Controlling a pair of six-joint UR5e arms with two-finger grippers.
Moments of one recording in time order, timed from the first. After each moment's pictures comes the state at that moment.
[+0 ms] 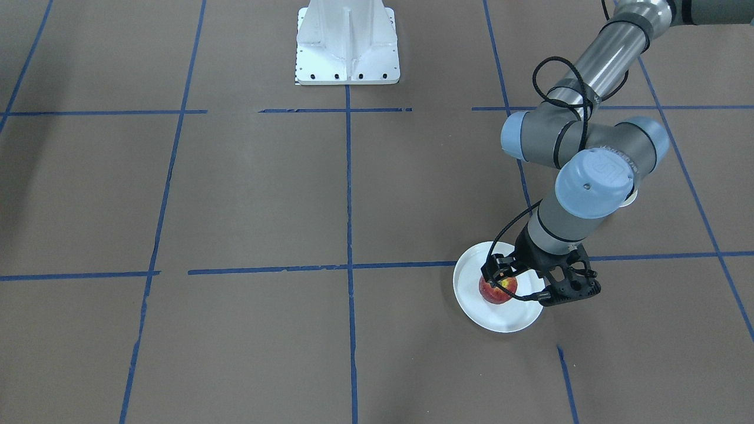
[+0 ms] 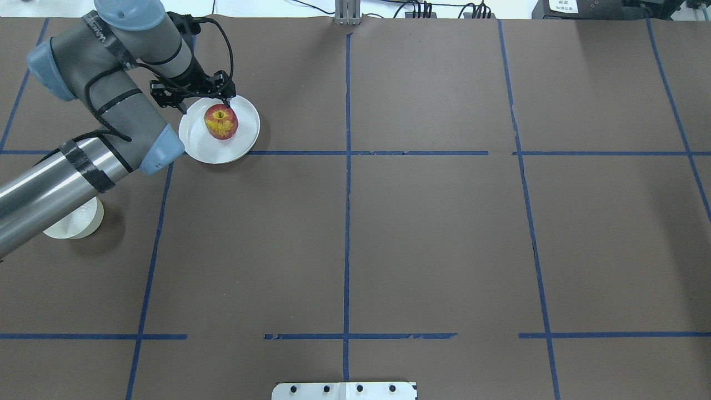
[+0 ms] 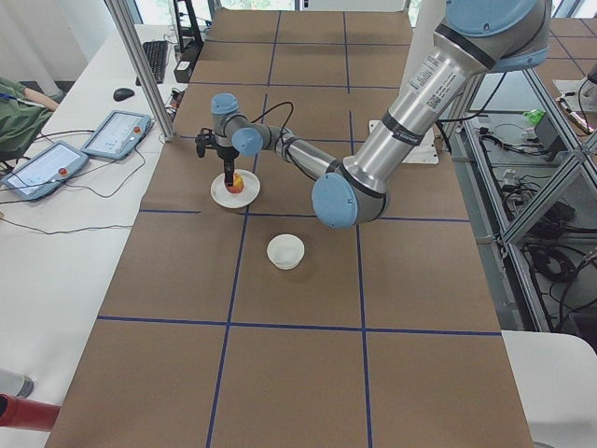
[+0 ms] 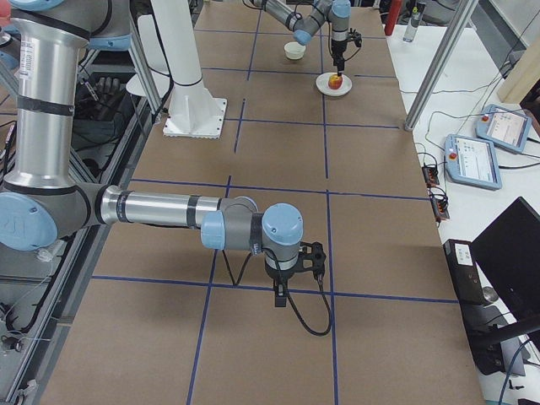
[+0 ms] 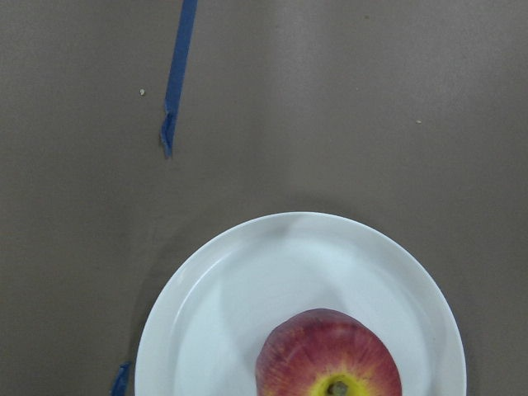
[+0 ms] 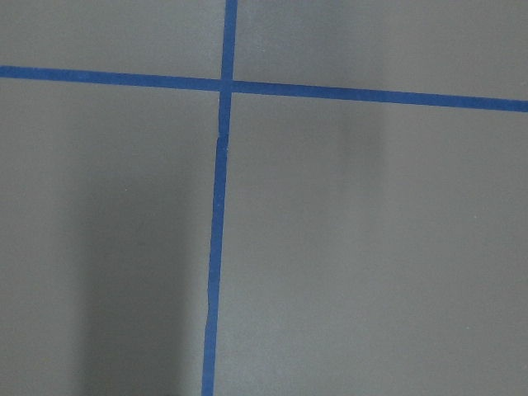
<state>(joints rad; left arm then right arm) -0.90 -2.26 -1.28 -1.83 -2.07 -1.06 1.59 -1.74 1.71 -1.54 2.30 -0.05</state>
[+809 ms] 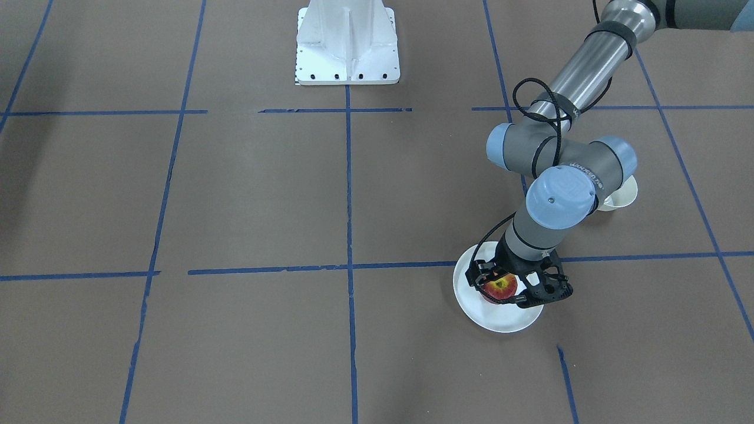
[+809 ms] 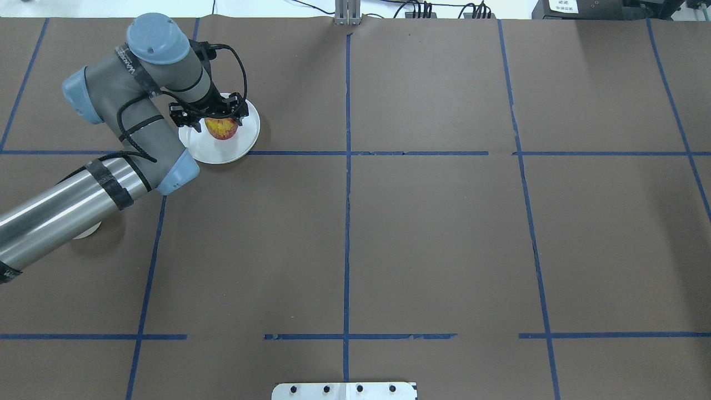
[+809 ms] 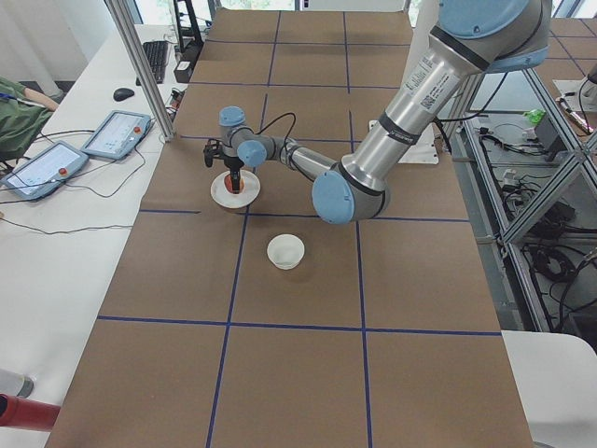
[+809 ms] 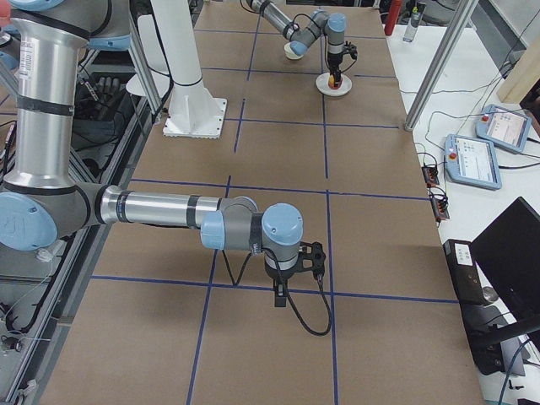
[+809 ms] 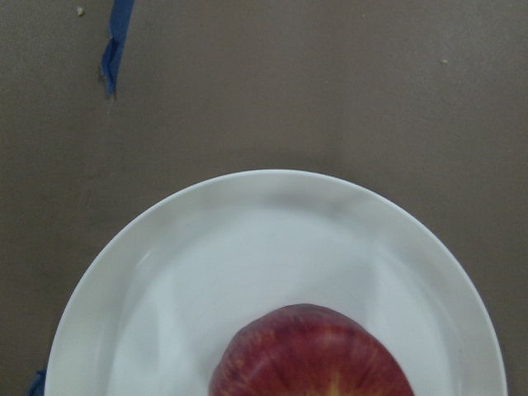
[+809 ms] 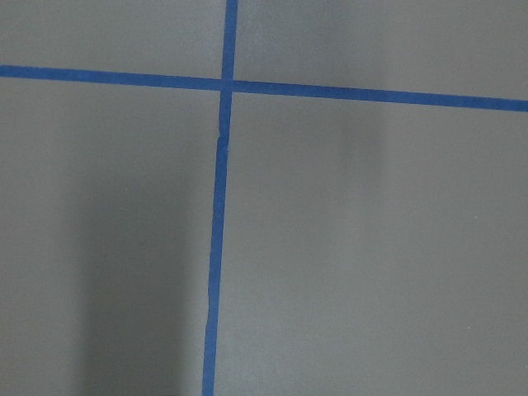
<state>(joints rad) -0.84 -2.27 -1.18 -1.94 -2.02 -1.12 1.59 -1.74 1.71 -1.54 2.30 -0.05</state>
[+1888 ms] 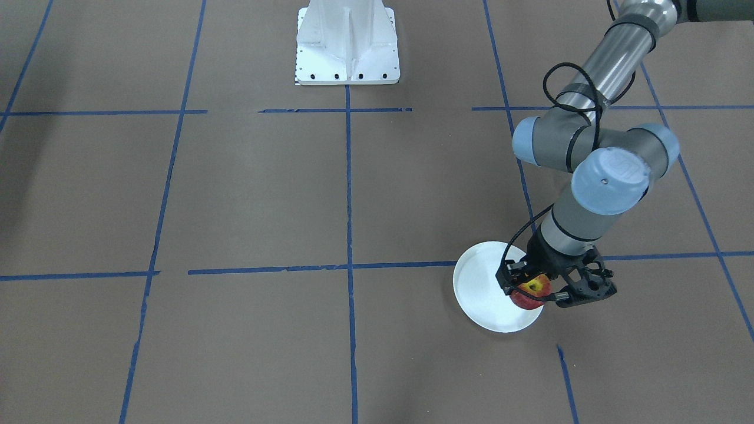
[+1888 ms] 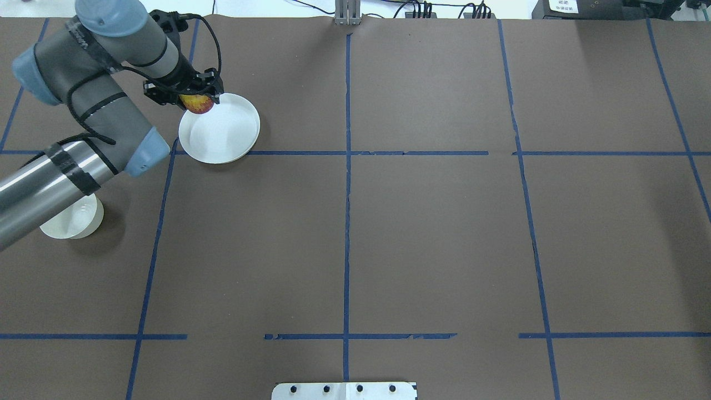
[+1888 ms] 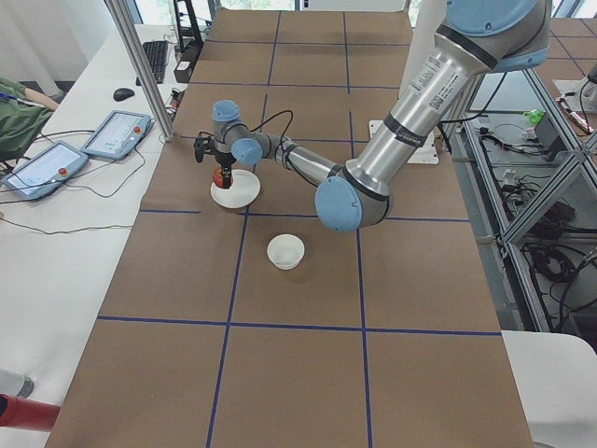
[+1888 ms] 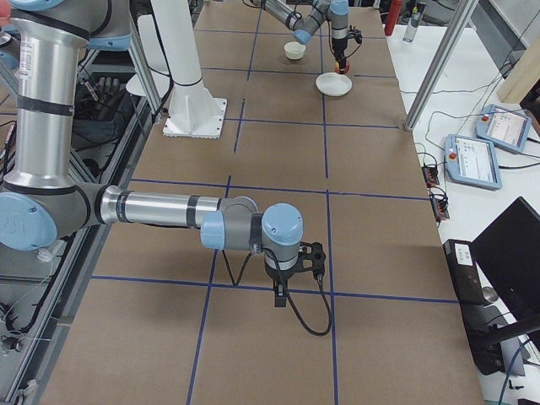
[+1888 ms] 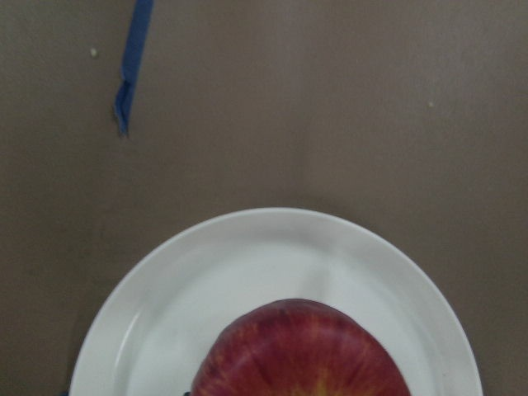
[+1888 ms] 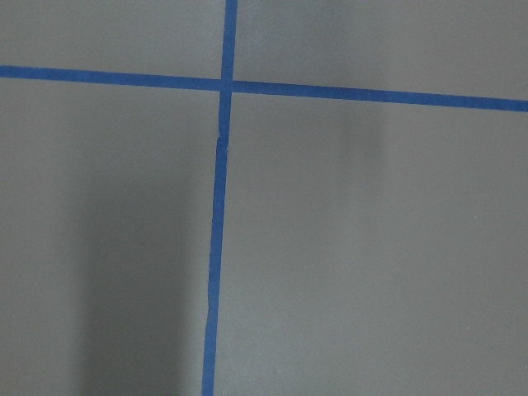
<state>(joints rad) -0.95 -2.19 -1.34 -1.91 -2.07 -1.06 1.59 -1.74 1.71 -1.54 2.30 -0.05</state>
